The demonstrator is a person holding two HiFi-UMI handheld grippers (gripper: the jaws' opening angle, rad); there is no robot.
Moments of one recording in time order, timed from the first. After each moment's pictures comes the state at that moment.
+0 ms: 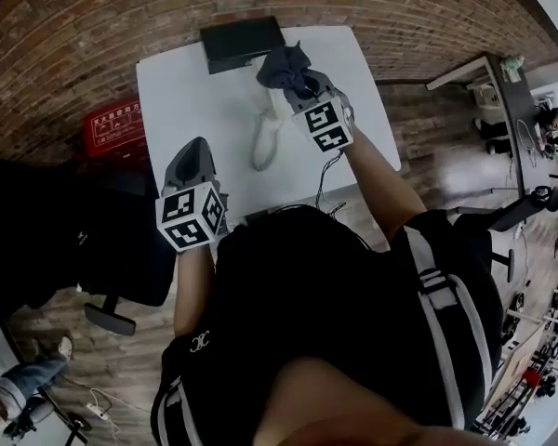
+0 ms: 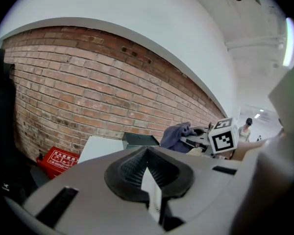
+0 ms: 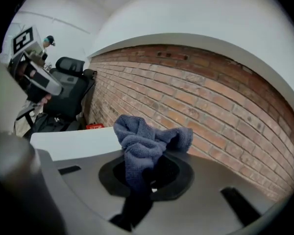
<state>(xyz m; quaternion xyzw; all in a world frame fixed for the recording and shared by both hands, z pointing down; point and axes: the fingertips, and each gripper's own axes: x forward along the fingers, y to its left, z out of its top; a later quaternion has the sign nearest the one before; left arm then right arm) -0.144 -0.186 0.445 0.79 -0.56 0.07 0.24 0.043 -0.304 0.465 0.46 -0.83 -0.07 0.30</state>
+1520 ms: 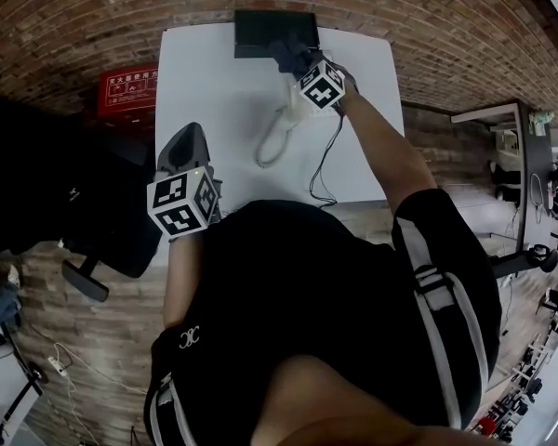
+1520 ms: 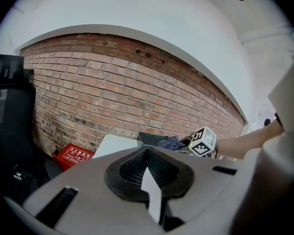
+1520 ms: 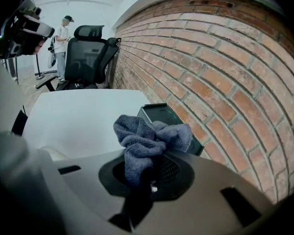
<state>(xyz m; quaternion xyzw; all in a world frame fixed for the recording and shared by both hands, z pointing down) -0.172 -0.192 0.462 0.73 -0.63 0.07 0.25 0.030 -0.394 0.602 0.29 -0.82 -0.06 0.49</state>
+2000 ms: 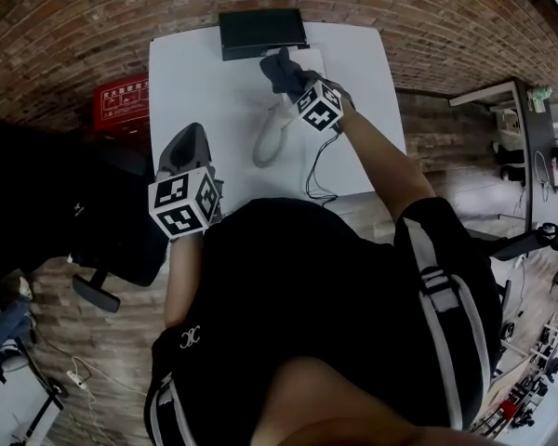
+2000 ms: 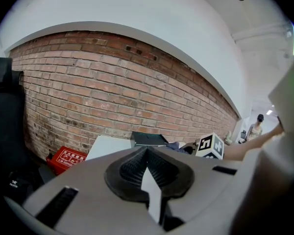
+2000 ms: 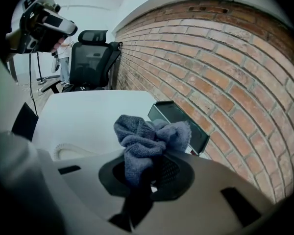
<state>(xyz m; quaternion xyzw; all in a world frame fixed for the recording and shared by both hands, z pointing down) -0.150 -0.203 0.459 0.76 -0.60 0.09 0.24 0.043 -0.336 0.611 0.29 -0.83 -0.04 0.47</state>
